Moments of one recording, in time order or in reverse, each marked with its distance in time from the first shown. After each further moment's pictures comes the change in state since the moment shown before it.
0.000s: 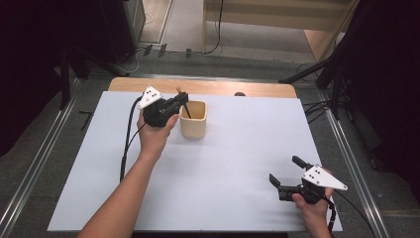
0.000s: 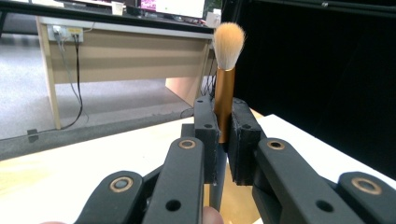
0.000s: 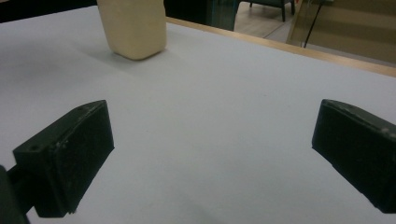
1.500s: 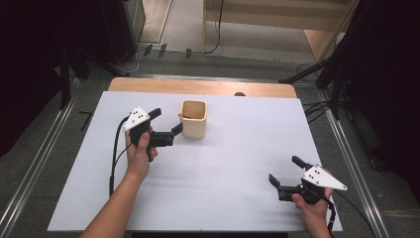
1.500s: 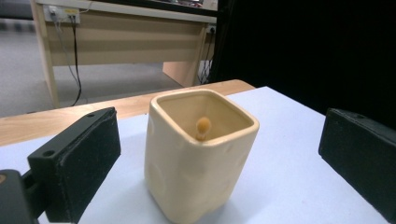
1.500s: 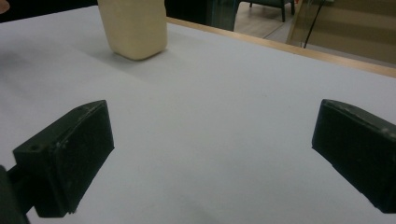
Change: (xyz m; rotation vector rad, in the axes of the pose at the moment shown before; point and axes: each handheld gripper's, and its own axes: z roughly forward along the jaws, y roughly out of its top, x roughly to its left) left arm 0.001 -0.035 -0.054 0.045 -0.016 0.010; right arm 0.001 0.001 0.000 -0.001 0.000 0.000
